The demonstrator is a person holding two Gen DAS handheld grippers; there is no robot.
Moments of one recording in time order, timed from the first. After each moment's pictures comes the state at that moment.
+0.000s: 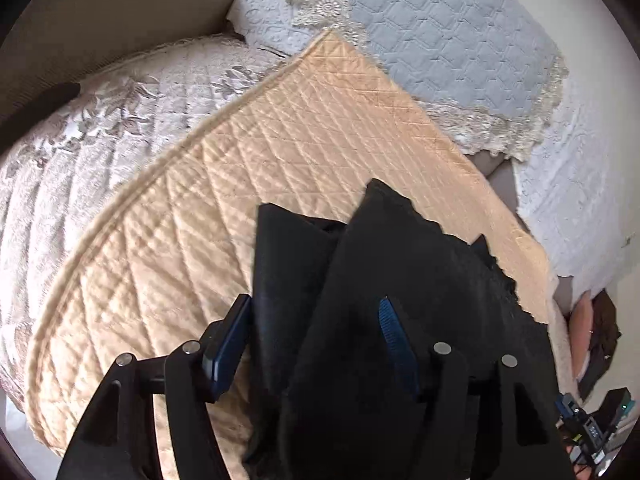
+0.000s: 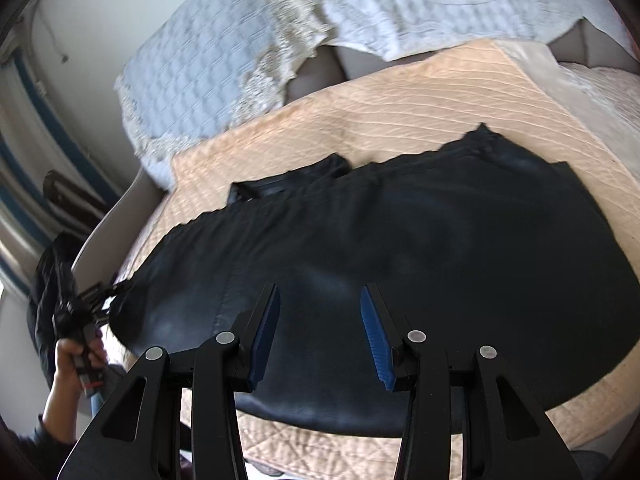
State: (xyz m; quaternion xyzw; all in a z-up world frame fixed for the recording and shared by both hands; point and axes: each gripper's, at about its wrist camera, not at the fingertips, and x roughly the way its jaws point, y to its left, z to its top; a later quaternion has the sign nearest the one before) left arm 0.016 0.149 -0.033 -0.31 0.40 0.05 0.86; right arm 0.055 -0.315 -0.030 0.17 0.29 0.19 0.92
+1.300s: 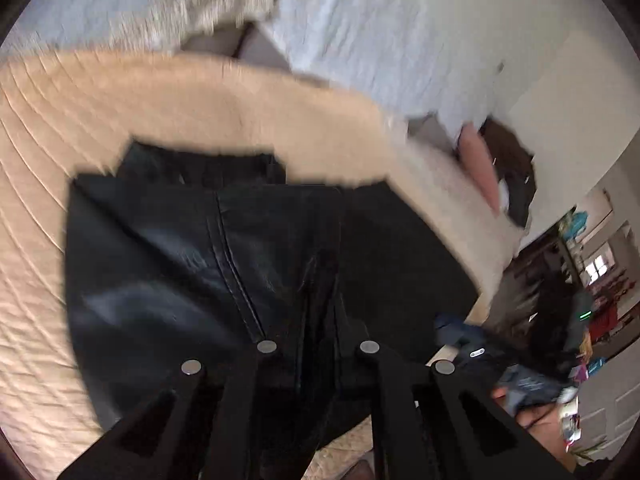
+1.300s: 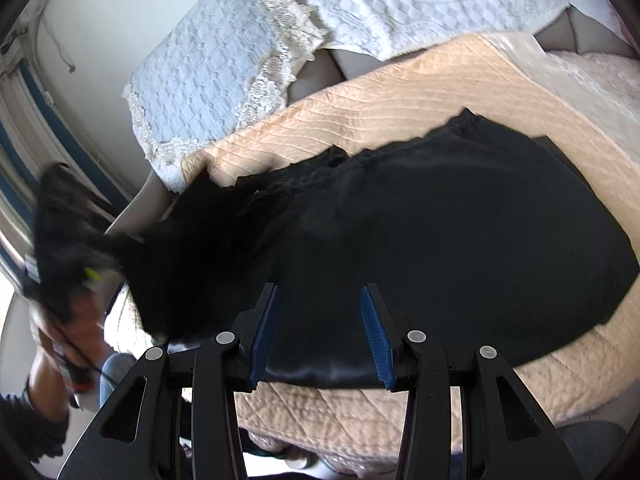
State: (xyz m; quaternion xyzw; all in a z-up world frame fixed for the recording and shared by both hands) left arm 0.088 -0.132 0.012 -0.15 0.48 -0.26 0.83; right arm 0.027 -0.339 -0.054 0.21 0.29 0.20 0.91
